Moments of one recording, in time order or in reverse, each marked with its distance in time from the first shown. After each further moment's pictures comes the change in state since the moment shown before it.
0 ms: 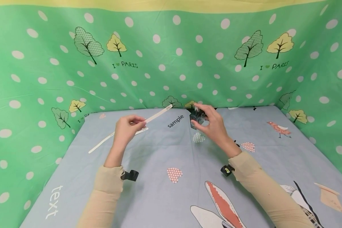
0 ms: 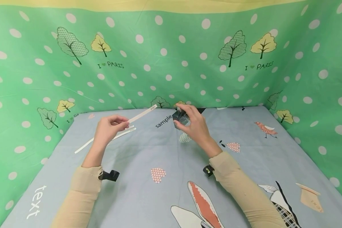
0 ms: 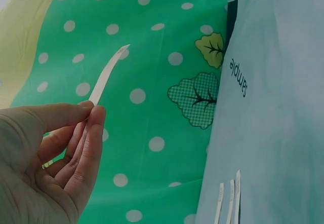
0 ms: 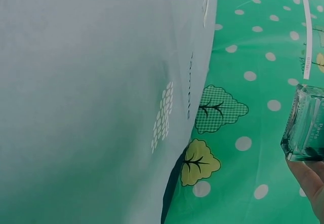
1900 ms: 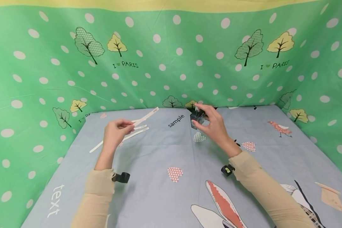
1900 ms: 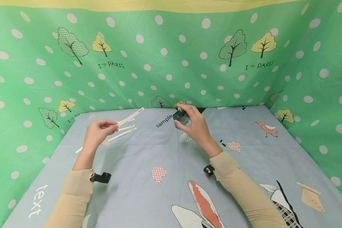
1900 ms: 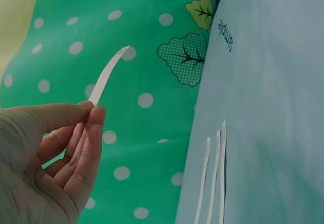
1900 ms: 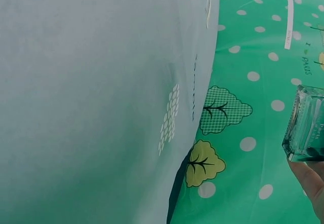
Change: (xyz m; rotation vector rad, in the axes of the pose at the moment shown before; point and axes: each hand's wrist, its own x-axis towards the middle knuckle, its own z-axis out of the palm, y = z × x) left_hand -0.002 -0.036 -0.025 0.026 0.045 -0.082; right_hand -0.003 0.003 0.003 0.030 0.005 0.014
